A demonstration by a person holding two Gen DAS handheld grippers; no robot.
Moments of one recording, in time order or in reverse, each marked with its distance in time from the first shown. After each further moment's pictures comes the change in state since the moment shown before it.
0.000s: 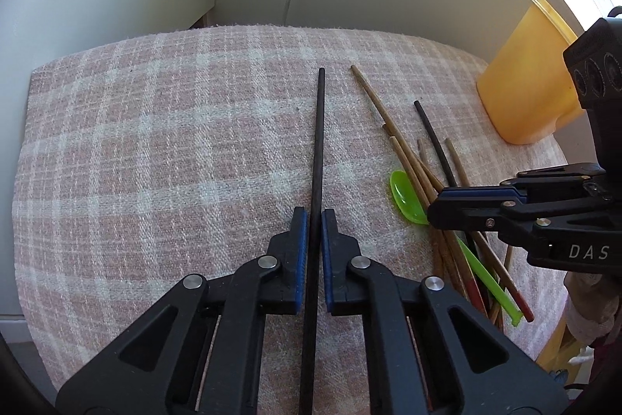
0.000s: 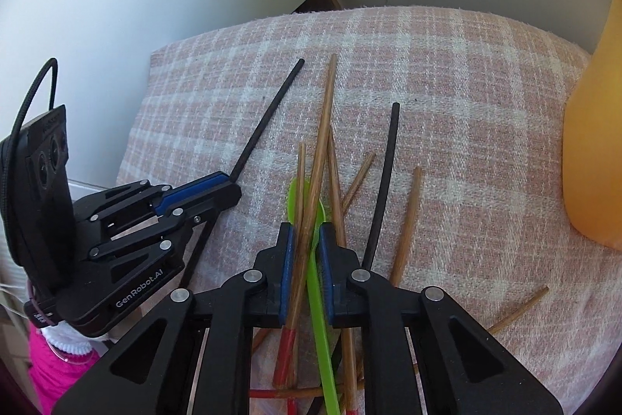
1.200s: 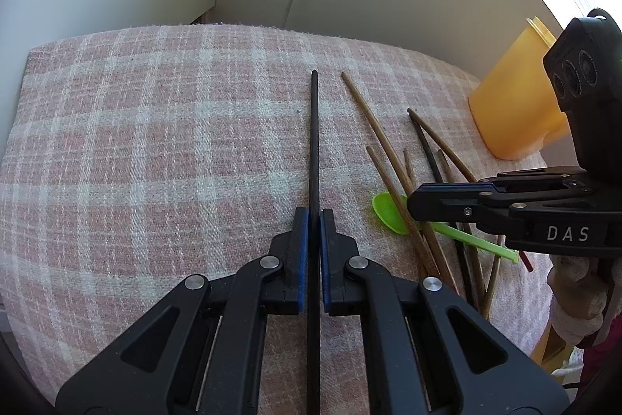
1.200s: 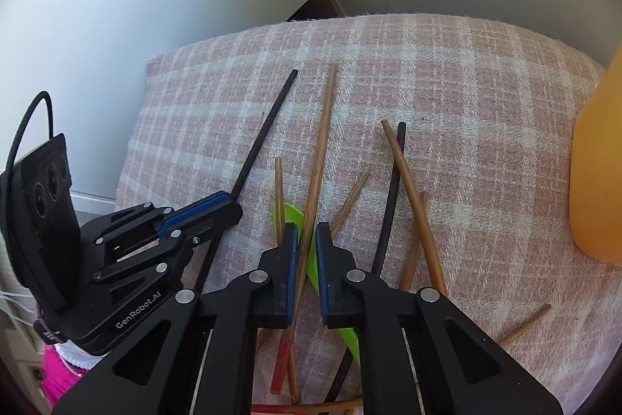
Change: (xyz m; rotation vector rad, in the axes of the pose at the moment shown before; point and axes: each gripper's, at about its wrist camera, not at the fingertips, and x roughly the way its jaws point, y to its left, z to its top) left arm -0.023 0.029 -0.030 -0.054 -0.048 -0.055; right arm 0.018 0.002 0.010 0.013 0.003 -0.001
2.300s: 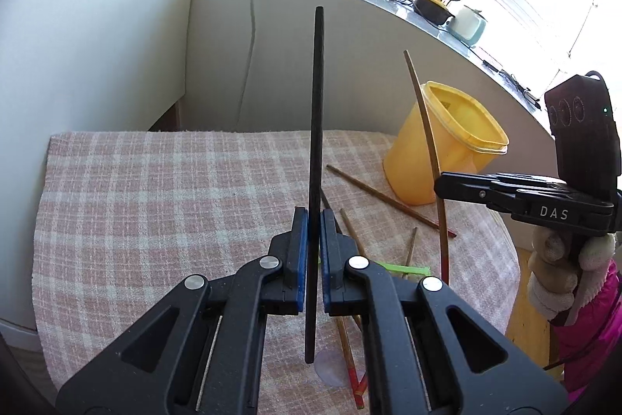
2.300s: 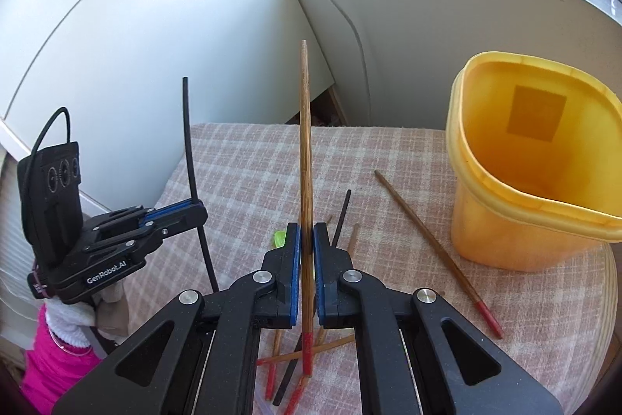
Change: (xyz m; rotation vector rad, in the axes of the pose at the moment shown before) left arm -0.122 -0.031 -0.020 0.100 -0.265 -0.086; right arm -0.125 -0.026 -0.051 -0.115 -0.360 -0.012
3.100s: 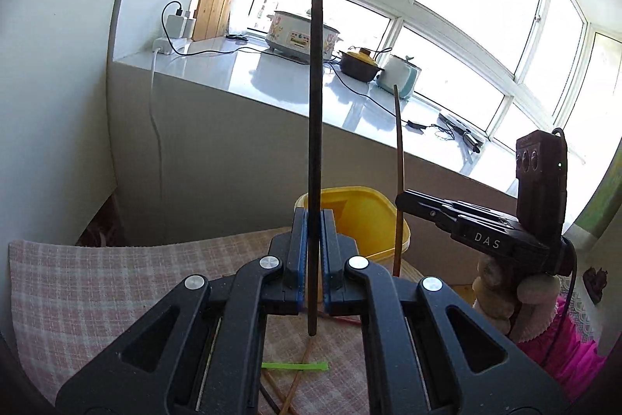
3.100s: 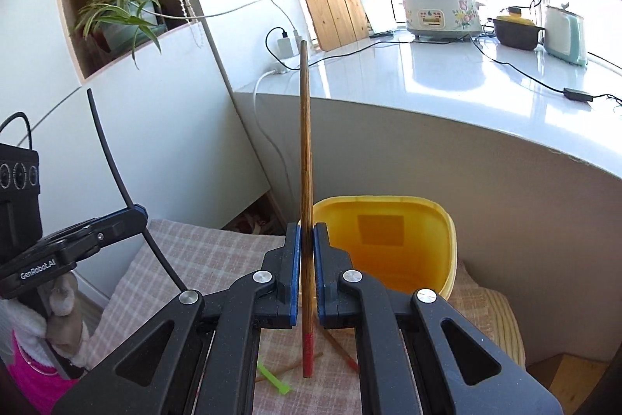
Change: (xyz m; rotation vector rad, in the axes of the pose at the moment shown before) left arm -0.006 -0.112 0.095 0.093 -0.198 -0.167; right arm -0.116 -0.055 0.021 0.003 -0.355 -0.181
